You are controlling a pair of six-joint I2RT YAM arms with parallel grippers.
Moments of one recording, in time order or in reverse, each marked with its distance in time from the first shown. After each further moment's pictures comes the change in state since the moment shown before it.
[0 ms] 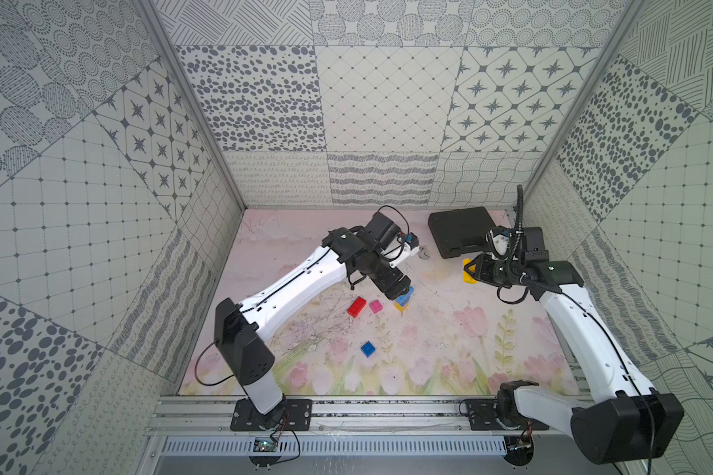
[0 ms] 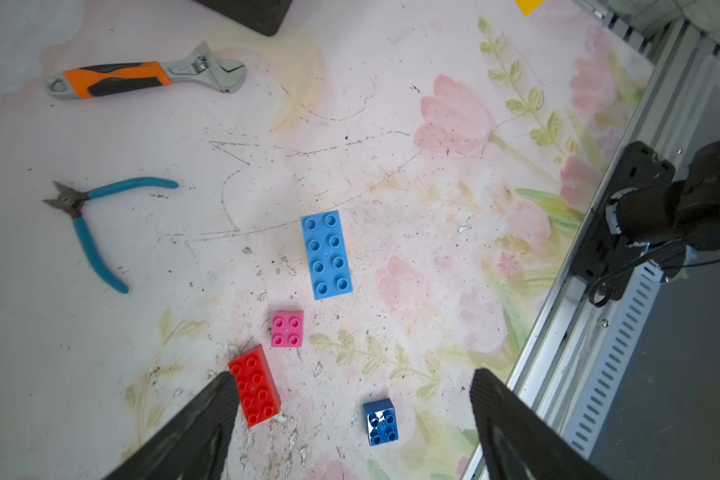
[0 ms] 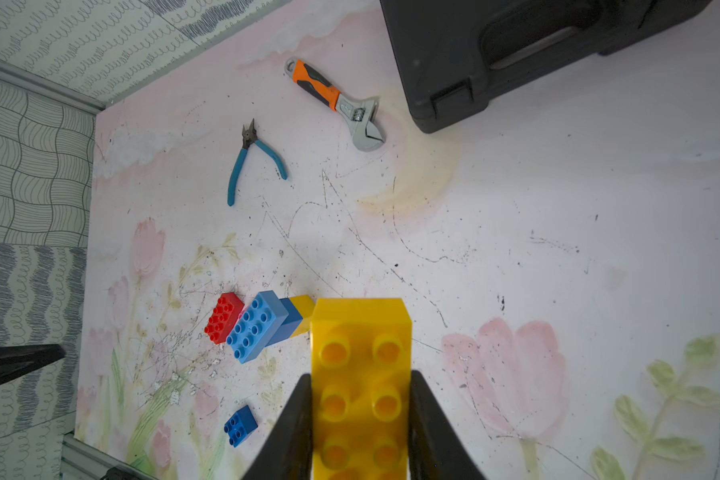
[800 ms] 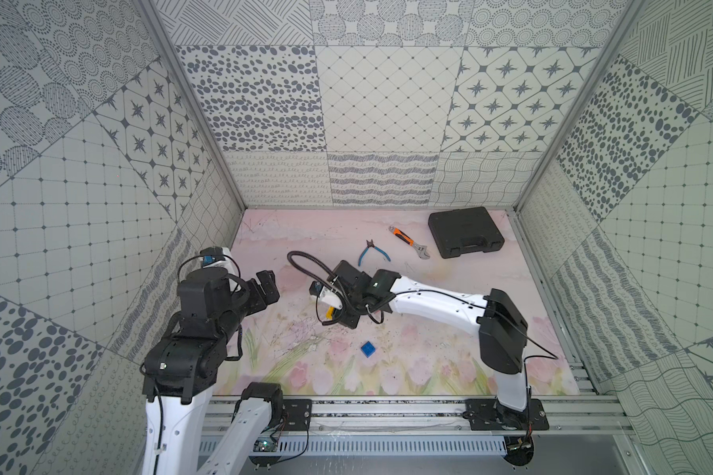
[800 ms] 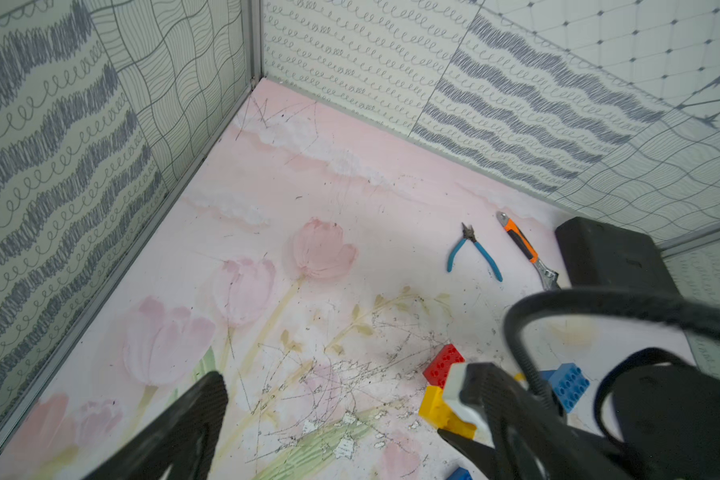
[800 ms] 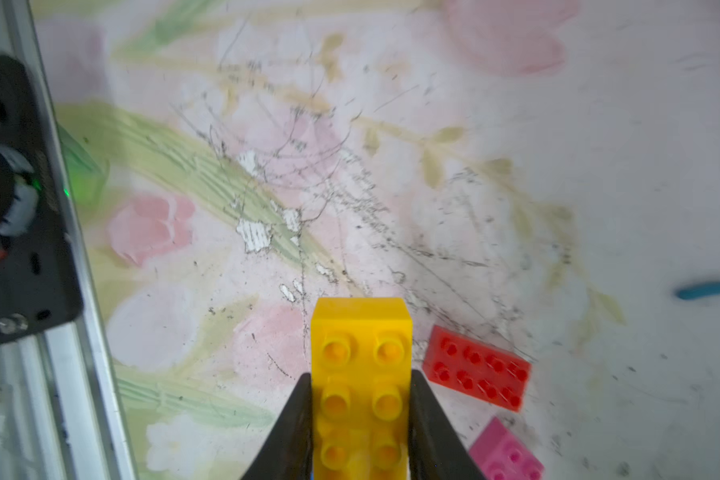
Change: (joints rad) left arm 0.764 -1.036 -0.482 -0.036 -0.256 -0.546; right arm 0.949 0.731 0.553 0.142 0.232 -0.502
